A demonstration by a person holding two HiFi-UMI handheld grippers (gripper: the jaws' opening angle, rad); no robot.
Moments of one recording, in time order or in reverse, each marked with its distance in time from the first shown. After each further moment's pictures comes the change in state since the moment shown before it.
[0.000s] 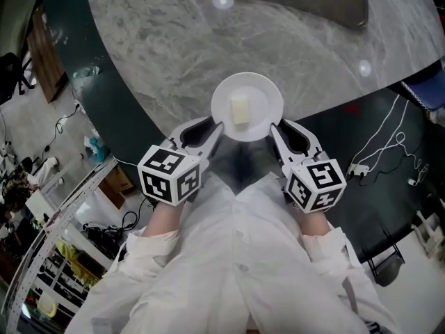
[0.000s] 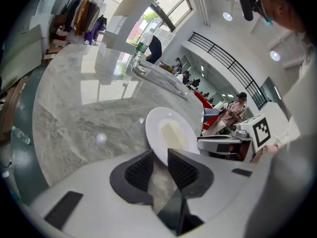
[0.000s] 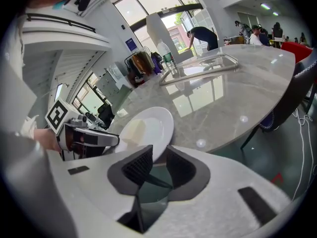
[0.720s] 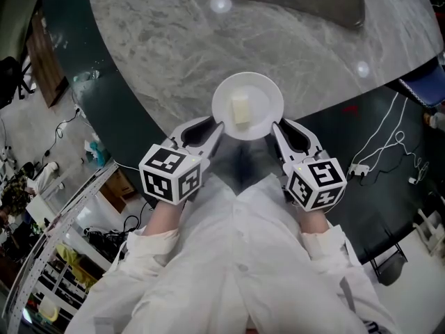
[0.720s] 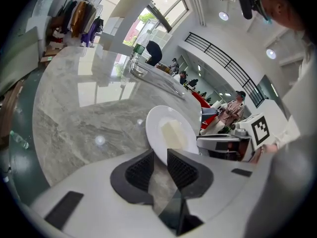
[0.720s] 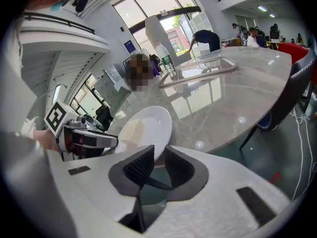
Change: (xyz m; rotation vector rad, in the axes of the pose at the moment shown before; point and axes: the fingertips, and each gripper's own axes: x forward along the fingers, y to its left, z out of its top) left arm -0.005 0.000 0.001 0.033 -0.006 -0.018; right arm -0.002 0.003 0.002 0.013 -0.026 -0.024
